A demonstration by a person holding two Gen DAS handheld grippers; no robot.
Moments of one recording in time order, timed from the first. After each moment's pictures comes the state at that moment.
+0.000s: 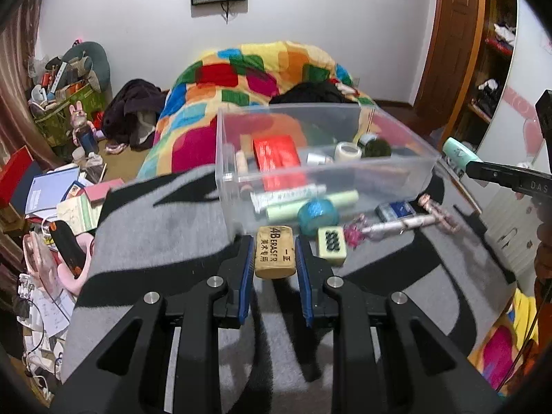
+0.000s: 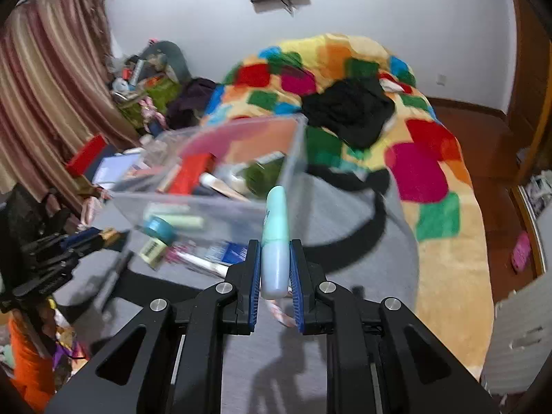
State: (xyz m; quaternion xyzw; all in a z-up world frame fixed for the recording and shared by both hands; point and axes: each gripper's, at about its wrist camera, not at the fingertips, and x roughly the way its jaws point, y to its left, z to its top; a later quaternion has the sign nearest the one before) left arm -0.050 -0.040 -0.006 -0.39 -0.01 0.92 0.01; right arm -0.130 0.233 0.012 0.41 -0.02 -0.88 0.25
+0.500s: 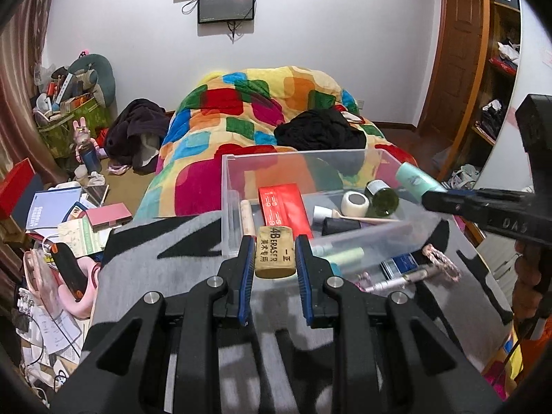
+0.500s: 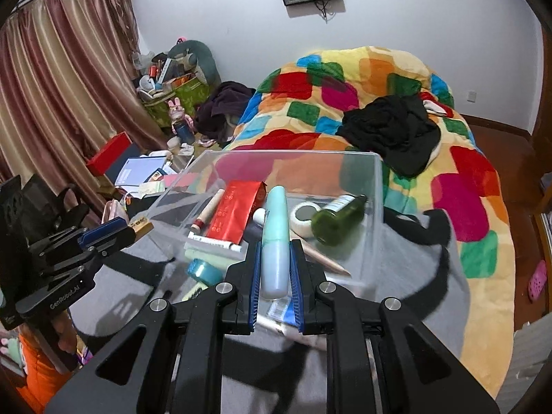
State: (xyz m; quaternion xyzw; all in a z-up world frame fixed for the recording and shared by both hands) left arm -0.088 -0.046 0.016 -0.36 -0.02 0.93 0.00; right arm -0.166 0.160 0.014 0.41 0.00 -0.86 0.30
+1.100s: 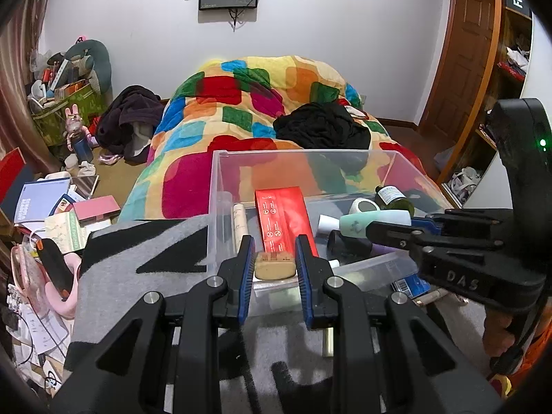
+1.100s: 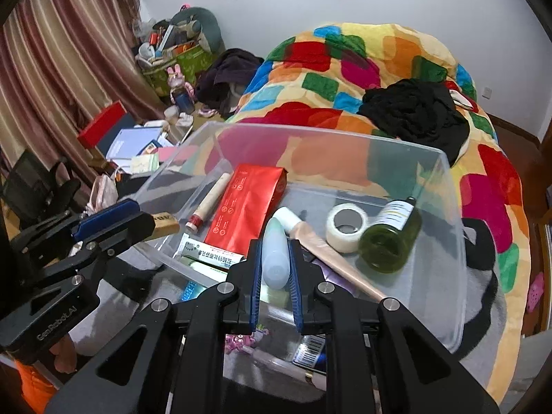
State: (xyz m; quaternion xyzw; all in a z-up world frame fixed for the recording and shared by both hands) left arm -0.125 -0.049 -0.002 -0.37 -0.04 0.93 0.01; right arm -0.192 0.101 -0.017 0.44 0.05 -0.84 0.30
